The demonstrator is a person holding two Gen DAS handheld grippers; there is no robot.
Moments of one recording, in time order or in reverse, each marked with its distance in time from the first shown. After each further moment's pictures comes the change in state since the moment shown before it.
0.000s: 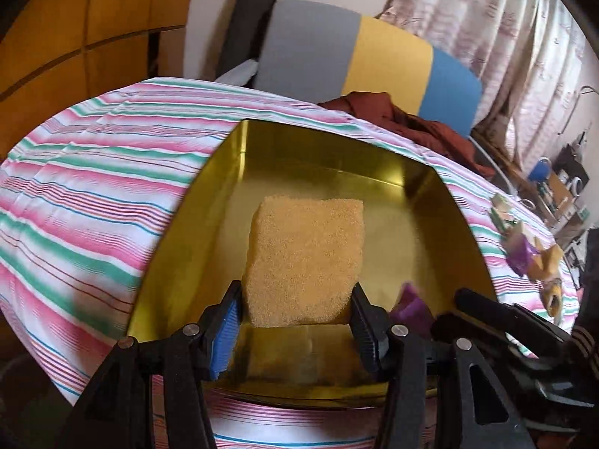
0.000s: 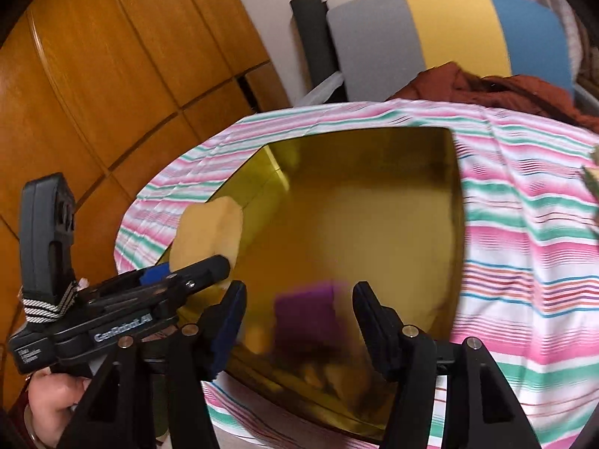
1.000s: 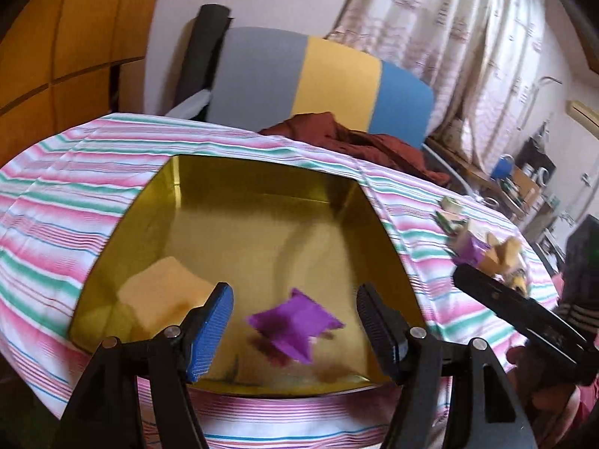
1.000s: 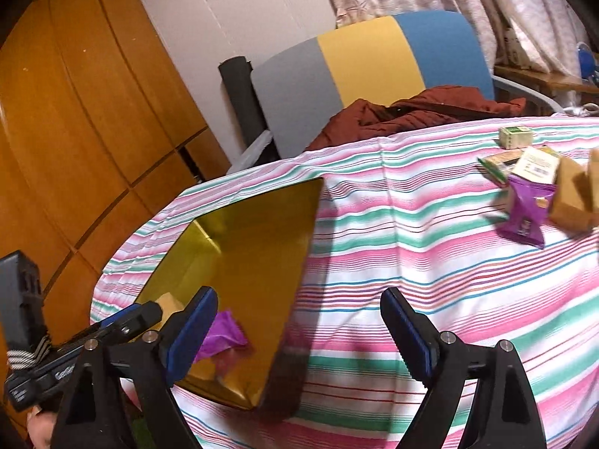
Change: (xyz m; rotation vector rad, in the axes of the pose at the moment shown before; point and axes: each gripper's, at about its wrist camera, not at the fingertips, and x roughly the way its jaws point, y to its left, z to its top) left arm -0.034 -0.069 -0.009 0.099 -0.098 -0.155; right arm -0.084 -0.074 -0.011 0.188 -0.232 -0.175
